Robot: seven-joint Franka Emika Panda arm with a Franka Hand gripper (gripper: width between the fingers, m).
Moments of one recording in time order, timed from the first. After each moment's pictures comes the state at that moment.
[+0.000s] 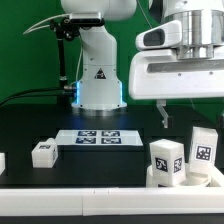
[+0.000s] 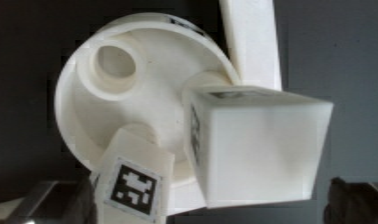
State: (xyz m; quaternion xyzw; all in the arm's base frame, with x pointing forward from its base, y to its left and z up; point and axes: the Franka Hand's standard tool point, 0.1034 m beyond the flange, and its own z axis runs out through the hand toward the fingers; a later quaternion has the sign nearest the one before) arm 0.608 0.110 0.104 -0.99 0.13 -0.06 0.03
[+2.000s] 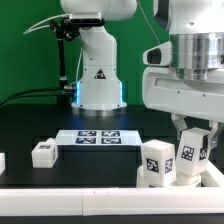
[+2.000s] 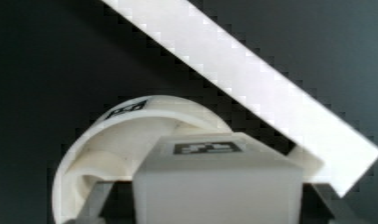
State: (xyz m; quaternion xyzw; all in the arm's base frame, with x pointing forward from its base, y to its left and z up) arm 0.615 0.115 0.077 -0.84 0.54 0.01 0.03
